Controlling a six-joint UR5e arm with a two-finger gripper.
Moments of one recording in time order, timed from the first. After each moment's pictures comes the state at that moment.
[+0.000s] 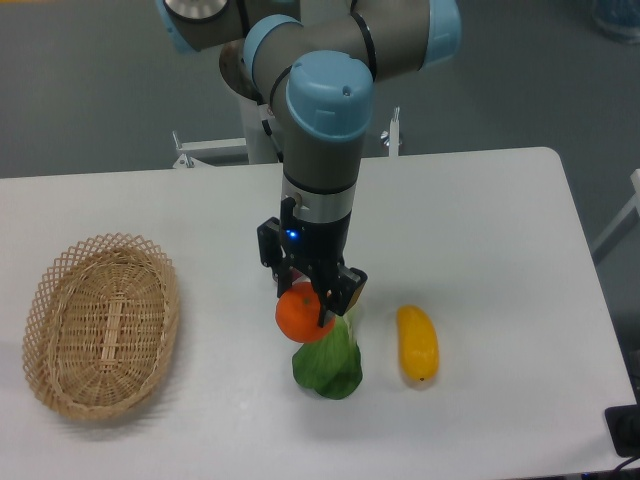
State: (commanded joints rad) arm 2.35 -1.82 -1.51 -1.12 1.37 1.04
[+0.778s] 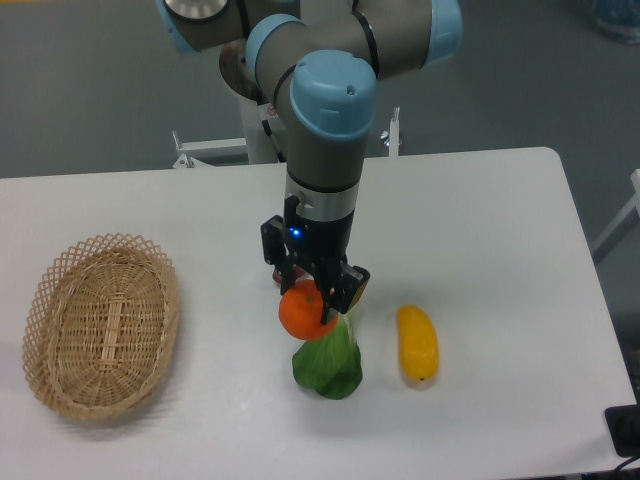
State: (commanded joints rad) arm 2.40 -1.80 -1.57 -1.12 1.37 1.14
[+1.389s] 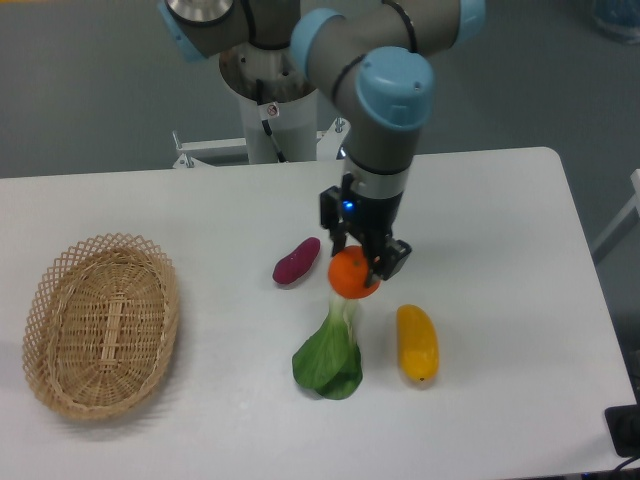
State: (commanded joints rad) arm 2.60 -1.75 -1.80 -1.11 1.41 1.56
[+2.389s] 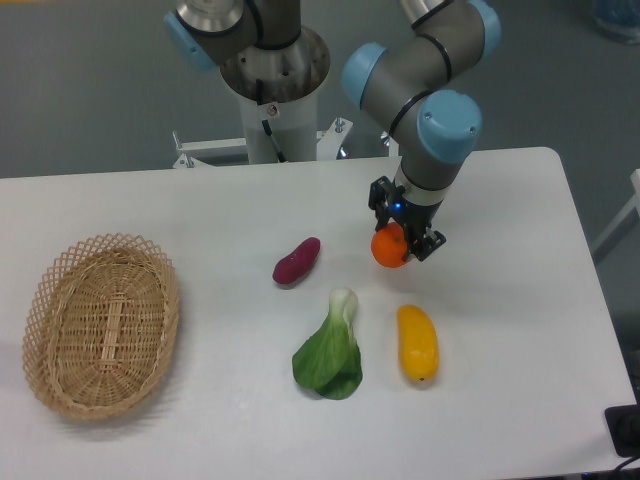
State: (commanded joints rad) arm 2.66 -1.83 -1.91 -1.07 1.52 1.56
